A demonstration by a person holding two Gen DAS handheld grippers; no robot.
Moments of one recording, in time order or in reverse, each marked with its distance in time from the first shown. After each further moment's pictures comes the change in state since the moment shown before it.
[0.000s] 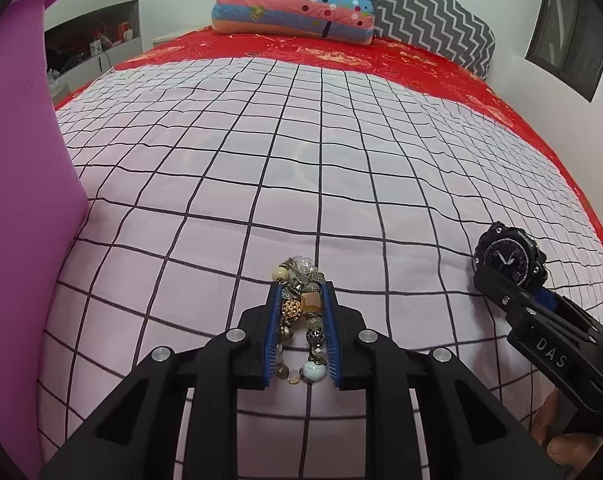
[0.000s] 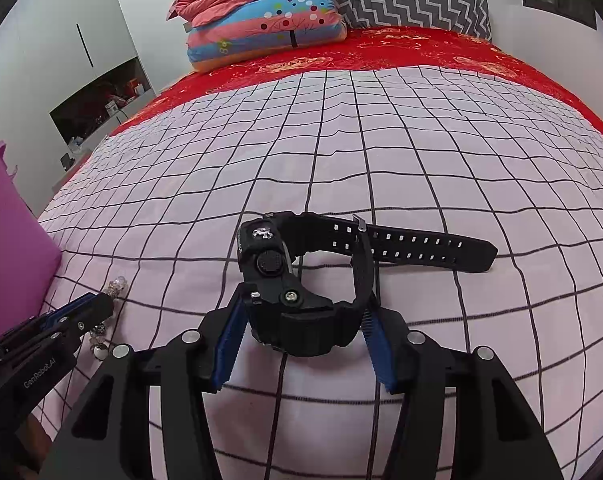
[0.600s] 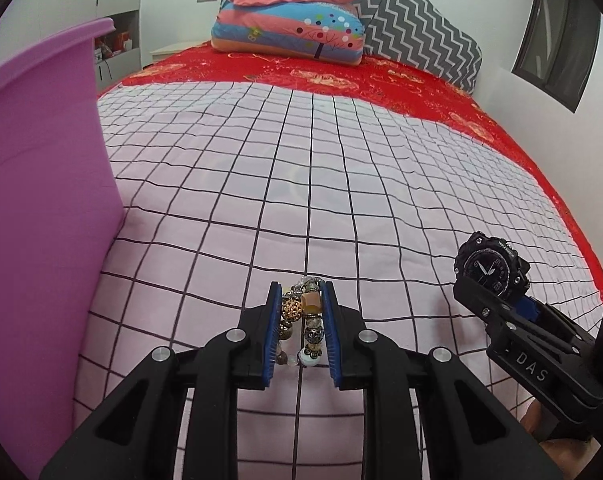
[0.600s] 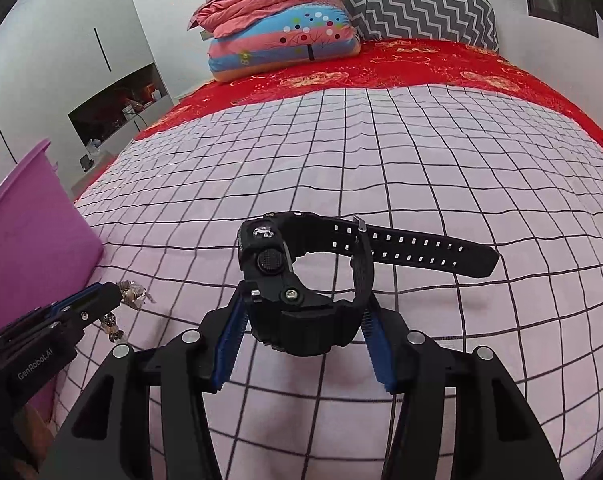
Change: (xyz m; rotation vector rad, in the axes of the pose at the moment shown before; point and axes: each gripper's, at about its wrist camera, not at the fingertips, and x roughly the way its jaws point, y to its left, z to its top) left arm -0.065 0.005 -0.004 -0.009 -0.055 -0.037; right arm -0.059 0.025 -0.014 -0.025 -0.033 0.036
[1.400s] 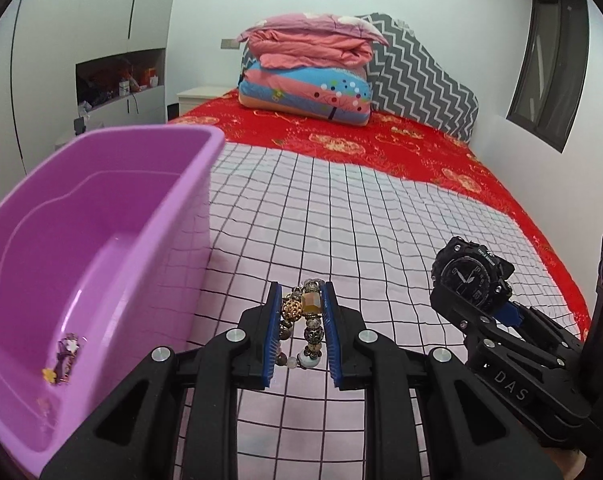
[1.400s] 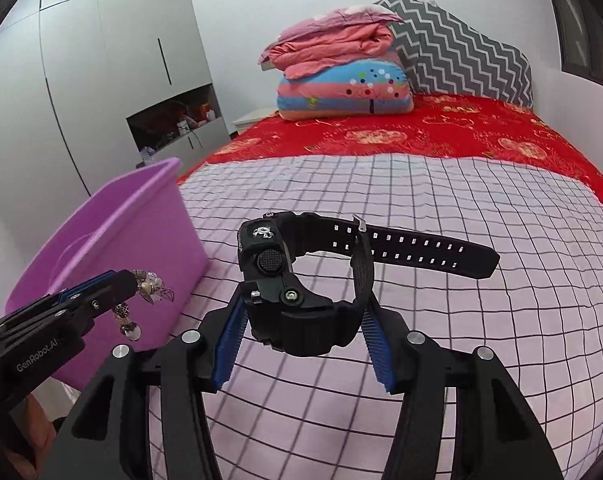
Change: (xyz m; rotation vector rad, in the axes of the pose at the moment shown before) left arm -0.151 0.033 -0.005 -0.036 -0.175 0.023; right arm -0.120 0.099 0.002 -0.126 -0.131 0.111
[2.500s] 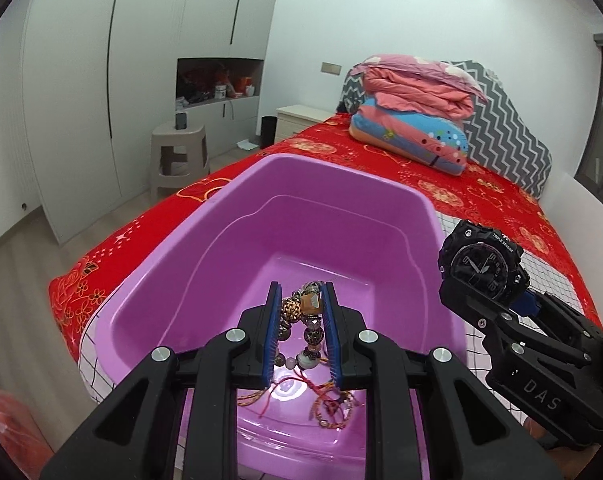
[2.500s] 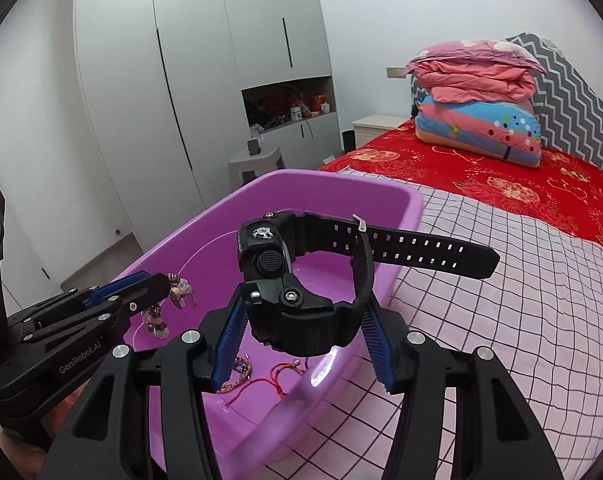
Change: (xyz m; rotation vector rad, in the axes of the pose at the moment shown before) left arm -0.084 0.180 0.015 -0.179 -0.076 0.237; right arm 0.023 0.229 0.039 -0.268 0.024 0.271
